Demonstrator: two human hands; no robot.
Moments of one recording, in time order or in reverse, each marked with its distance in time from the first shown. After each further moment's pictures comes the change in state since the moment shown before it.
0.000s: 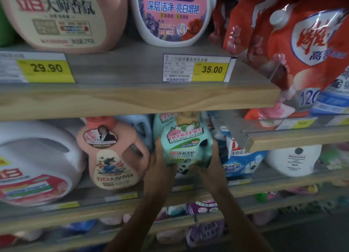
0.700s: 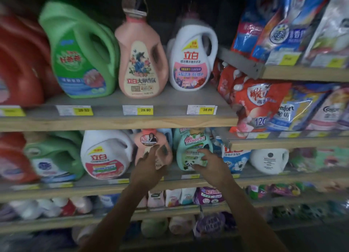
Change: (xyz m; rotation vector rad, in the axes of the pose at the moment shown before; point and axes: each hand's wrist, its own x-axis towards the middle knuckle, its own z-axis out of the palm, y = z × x) left_hand -0.111 0.086 -0.227 0.197 -0.164 0.018; right_hand -0.161 -0.197 -0.055 -0.510 -0.187 -0.076
